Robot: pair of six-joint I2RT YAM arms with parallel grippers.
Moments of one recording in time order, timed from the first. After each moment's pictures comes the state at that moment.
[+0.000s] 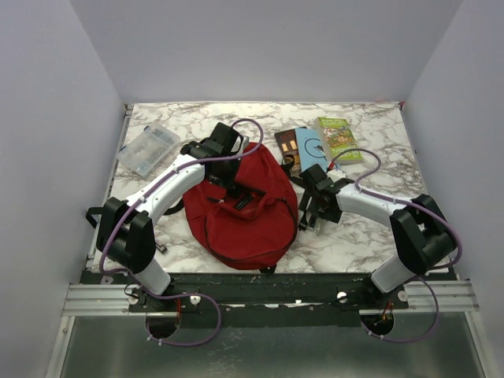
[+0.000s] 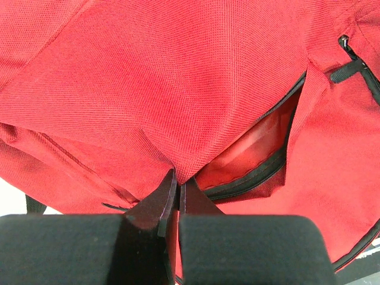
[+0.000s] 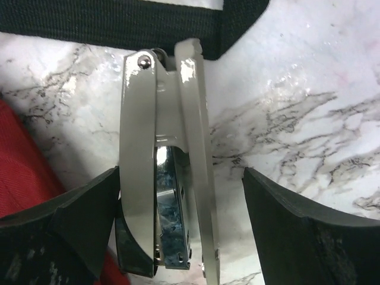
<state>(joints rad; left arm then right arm) -0.53 1.61 1.34 -0.81 0.06 -0.15 0.56 1.60 0.89 -0.54 0.36 0.90</state>
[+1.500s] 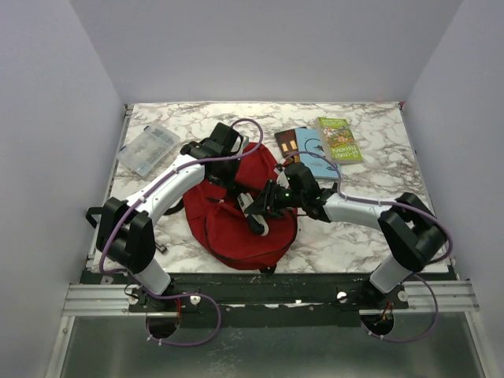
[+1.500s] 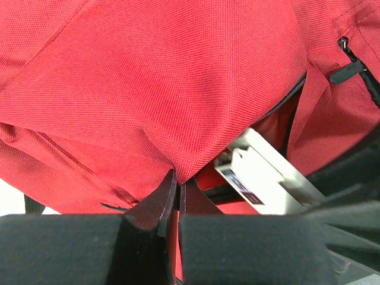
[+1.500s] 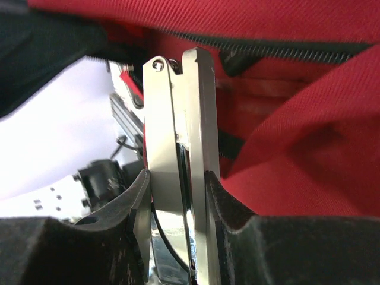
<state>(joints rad) -0.53 1.60 1.34 -0.80 0.06 -0.16 0.72 1.60 0.82 0.18 -0.49 1.00</state>
